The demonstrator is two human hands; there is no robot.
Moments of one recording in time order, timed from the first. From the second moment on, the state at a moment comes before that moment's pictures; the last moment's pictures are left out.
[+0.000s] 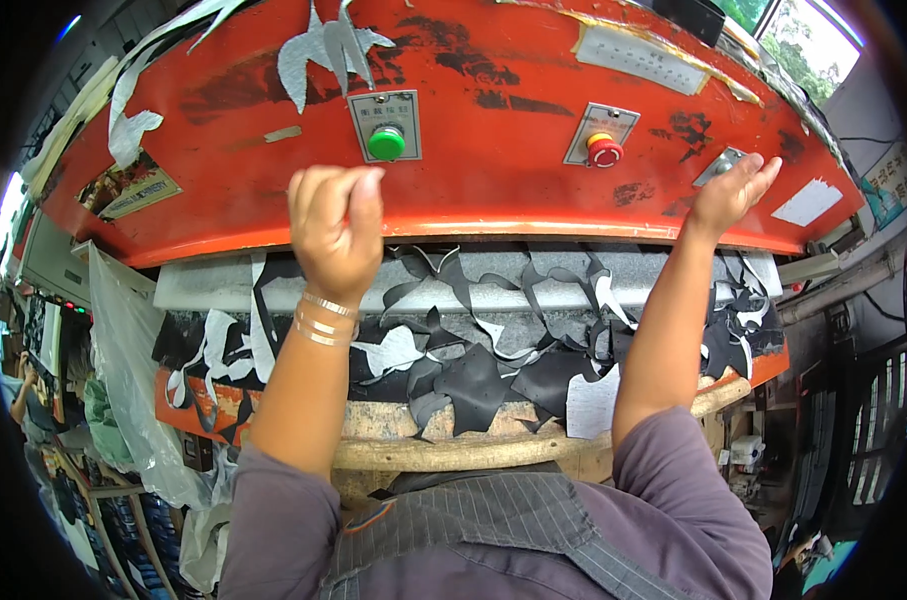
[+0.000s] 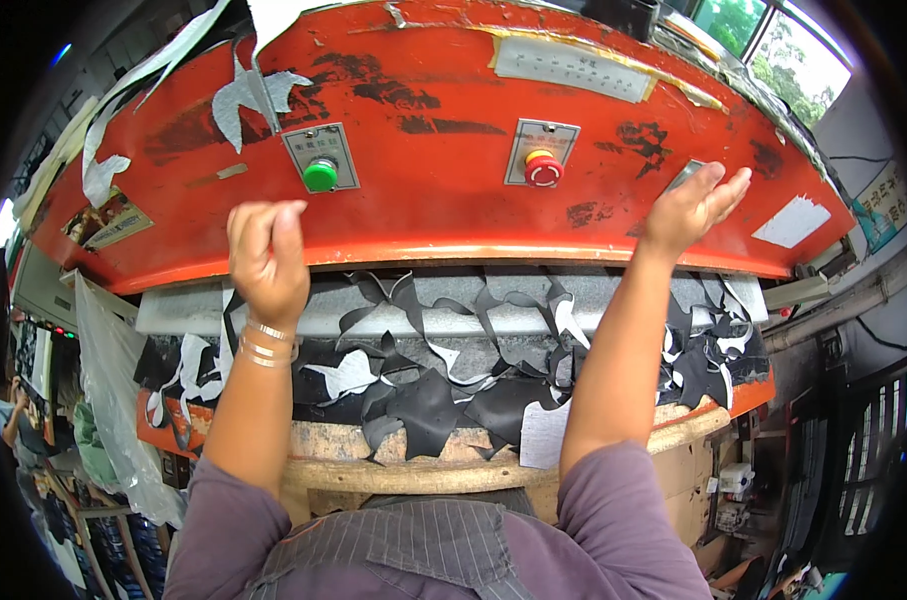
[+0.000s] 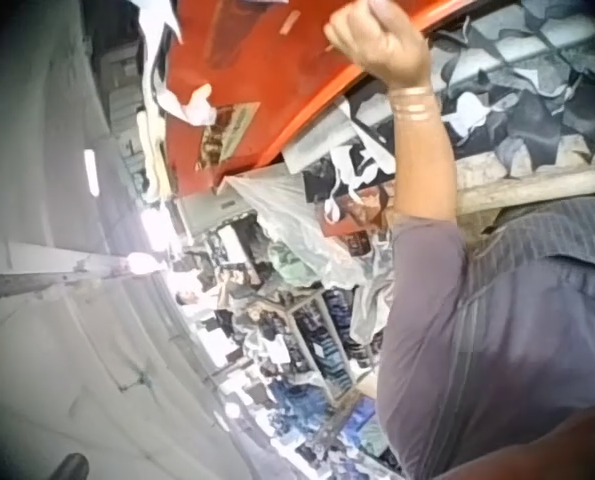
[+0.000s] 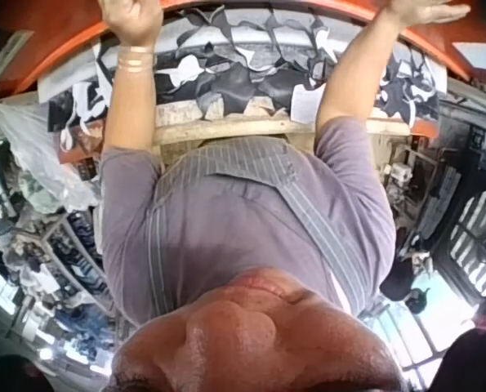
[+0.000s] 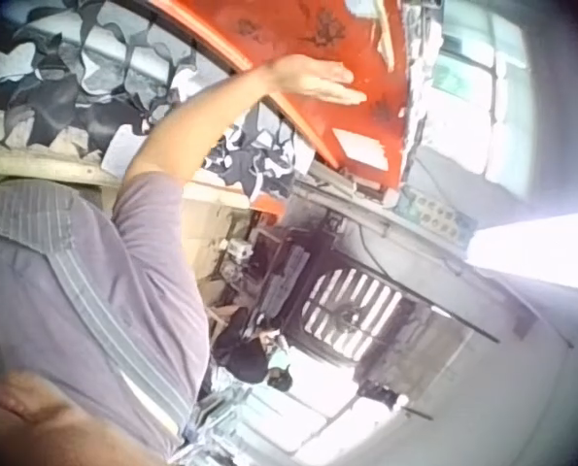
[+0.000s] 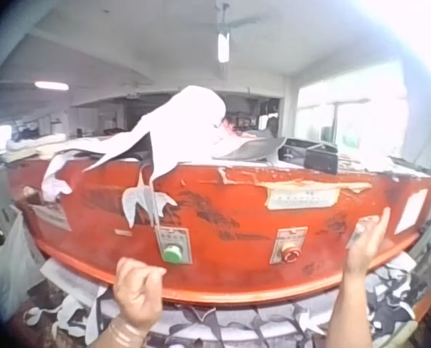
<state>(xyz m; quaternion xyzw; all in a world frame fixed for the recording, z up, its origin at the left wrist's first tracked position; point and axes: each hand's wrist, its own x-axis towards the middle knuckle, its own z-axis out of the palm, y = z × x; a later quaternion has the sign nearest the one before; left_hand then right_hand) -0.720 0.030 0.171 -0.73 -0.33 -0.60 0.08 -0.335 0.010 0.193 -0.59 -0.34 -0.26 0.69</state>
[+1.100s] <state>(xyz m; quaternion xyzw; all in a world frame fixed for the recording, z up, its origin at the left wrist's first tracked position) -0.800 -0.132 0.019 -0.70 -0.46 -0.24 -0.49 -0.570 -0.064 0.080 -0.61 -0.76 0.09 0.20</state>
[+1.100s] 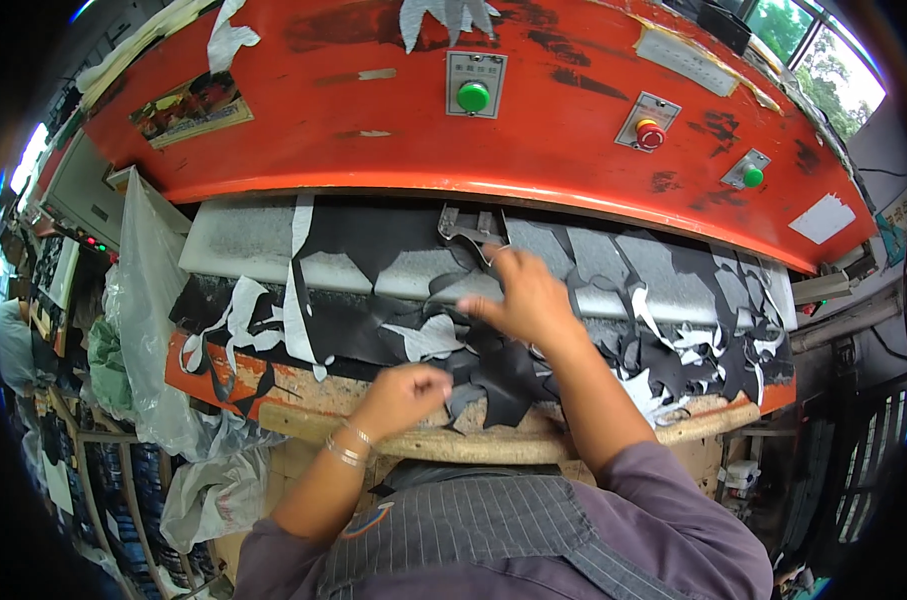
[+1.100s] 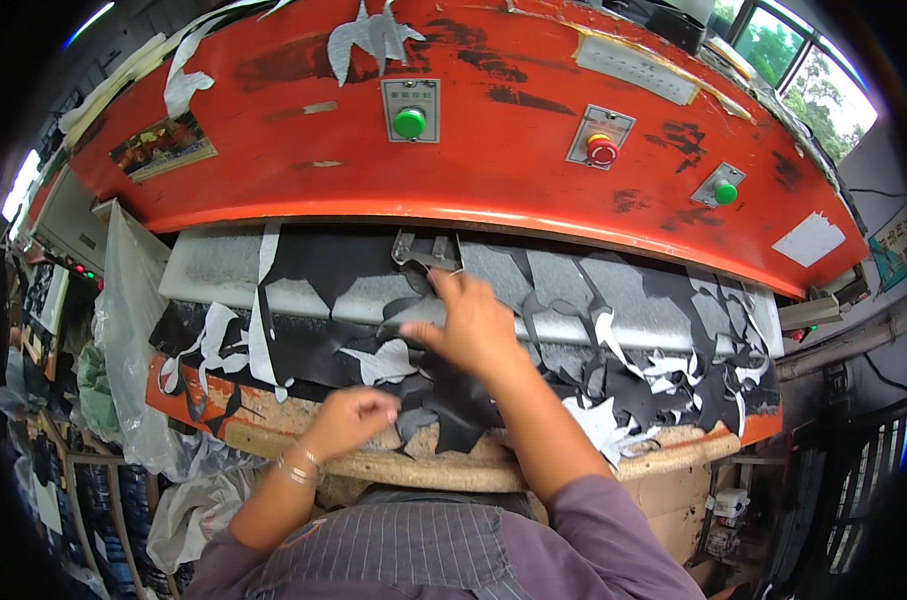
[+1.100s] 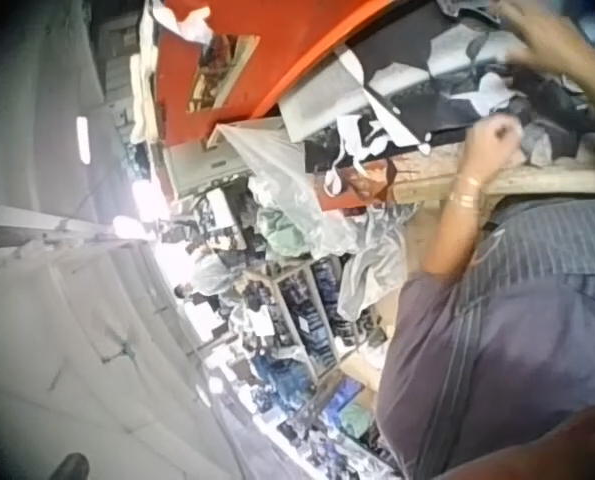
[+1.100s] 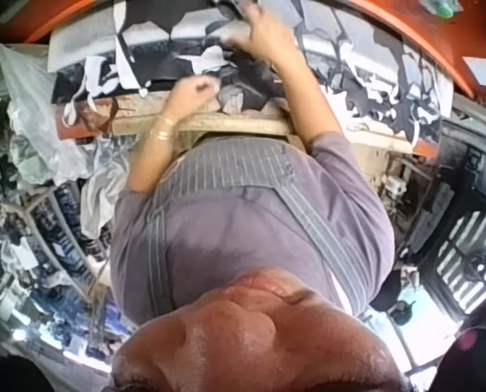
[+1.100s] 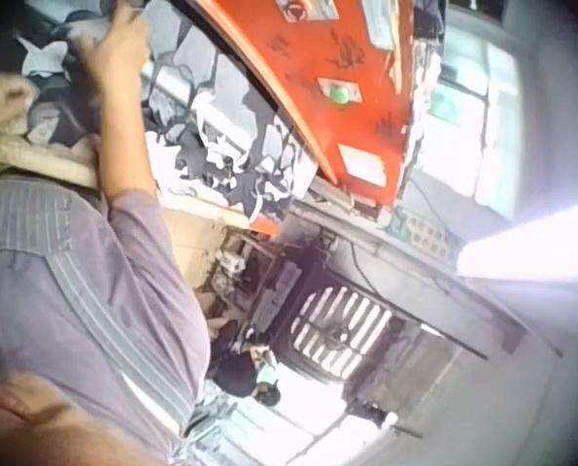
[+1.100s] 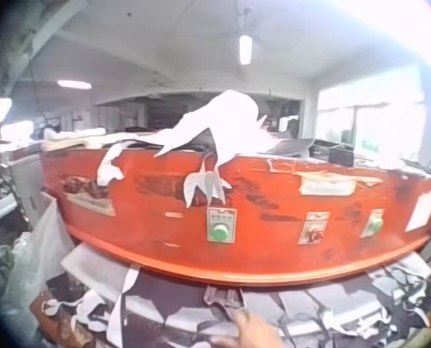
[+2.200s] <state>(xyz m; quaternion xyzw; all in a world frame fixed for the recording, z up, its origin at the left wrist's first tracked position) -0.856 -0.034 0.012 -0.71 -0.50 -0.33 -0.37 -0.664 0.075 0.040 -0.57 -0.81 0.11 0.08</state>
